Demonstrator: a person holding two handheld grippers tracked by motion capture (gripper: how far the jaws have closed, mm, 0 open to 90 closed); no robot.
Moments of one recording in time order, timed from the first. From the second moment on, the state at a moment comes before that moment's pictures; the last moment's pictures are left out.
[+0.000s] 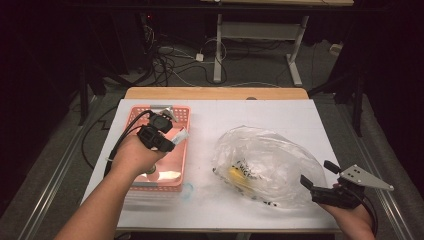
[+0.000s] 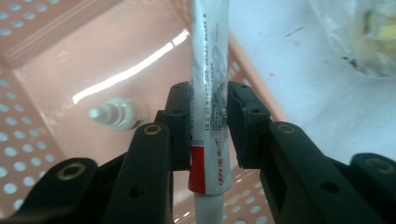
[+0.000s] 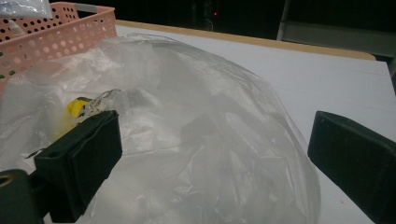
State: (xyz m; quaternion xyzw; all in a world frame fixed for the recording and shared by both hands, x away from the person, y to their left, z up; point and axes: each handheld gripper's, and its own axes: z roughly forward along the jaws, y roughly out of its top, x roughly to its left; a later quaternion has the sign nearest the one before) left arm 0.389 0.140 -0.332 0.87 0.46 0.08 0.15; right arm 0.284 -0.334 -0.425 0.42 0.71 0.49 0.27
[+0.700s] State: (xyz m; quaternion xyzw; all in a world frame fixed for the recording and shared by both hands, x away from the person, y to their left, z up) left arm 0.372 0.079 -0.358 0.89 0.41 0.05 0.21; right arm 0.282 -0.337 -0.425 0.42 0.71 0.49 0.27
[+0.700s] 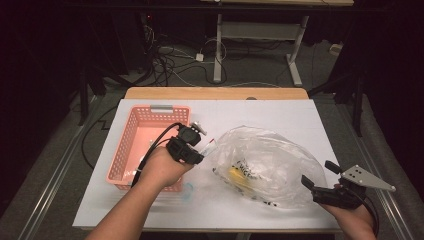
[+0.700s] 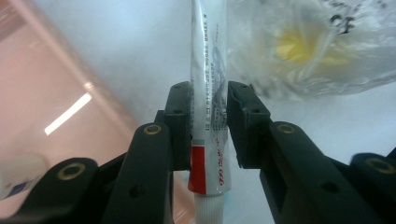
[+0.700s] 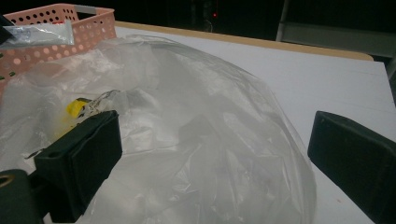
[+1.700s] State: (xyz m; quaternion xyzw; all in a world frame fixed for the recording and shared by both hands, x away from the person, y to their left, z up) left arm 0.364 -0.028 -0.362 0.93 0.26 0.05 0.27; right arm 0.284 -0.338 -0.425 0.42 0.71 0.49 0.27
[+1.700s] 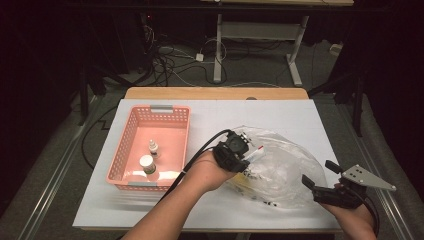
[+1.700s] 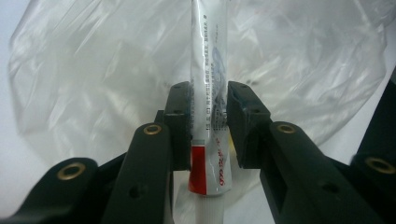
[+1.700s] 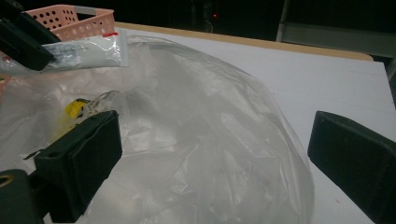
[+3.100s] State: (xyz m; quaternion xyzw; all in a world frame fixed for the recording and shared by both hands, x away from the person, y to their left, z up) left arm 0.376 -0.054 -0.392 0.92 0.22 0.04 0.30; right arm 0.285 -0.337 -0.426 0.42 0.71 0.49 0.27
